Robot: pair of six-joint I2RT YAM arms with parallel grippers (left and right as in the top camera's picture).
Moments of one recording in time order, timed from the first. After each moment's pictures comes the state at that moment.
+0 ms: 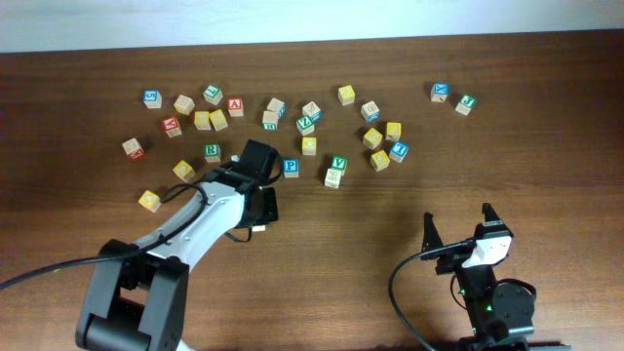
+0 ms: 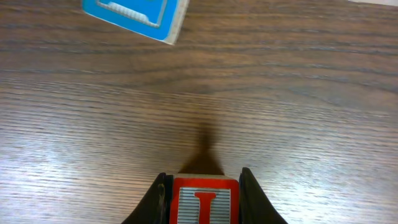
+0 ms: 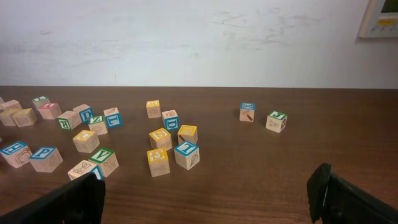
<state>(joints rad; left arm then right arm) -0.39 1.74 1.02 -0.68 -0.07 -0.48 0.07 0.02 0.01 -0.07 -0.04 0.05</state>
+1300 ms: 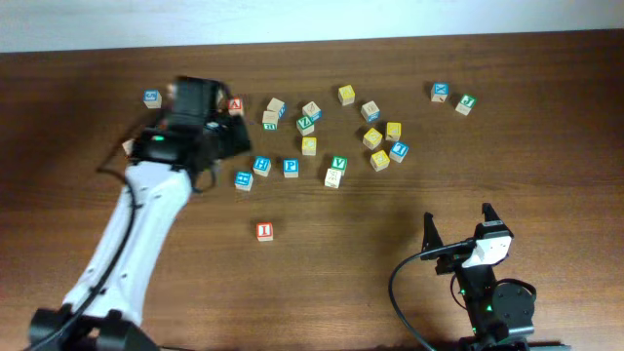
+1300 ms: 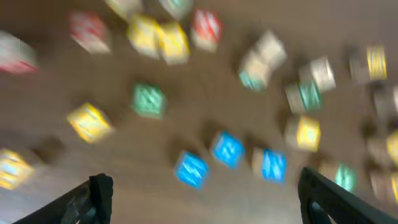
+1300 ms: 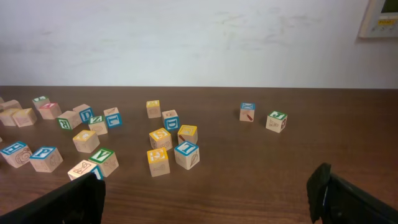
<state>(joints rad) -0.20 1.58 1.37 -0.78 -0.11 -0.44 0.07 0.02 0.01 -0.07 -0.04 0.05</state>
